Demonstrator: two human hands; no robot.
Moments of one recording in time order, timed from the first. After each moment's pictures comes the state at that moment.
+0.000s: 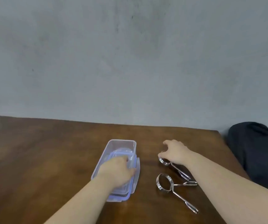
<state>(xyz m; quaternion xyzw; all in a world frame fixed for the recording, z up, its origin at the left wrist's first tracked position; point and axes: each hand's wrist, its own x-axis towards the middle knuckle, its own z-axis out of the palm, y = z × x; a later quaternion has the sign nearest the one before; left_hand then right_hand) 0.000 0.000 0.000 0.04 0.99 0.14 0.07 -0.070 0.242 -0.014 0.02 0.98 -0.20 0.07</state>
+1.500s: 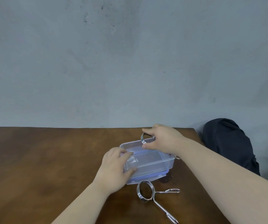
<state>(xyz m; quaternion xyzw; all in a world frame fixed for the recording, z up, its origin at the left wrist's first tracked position) -0.066 0.046 -0.054 0.28 0.92 0.21 -0.16 -0.079 0.275 0.051 -0.09 0.99 -0.12 -0.02</state>
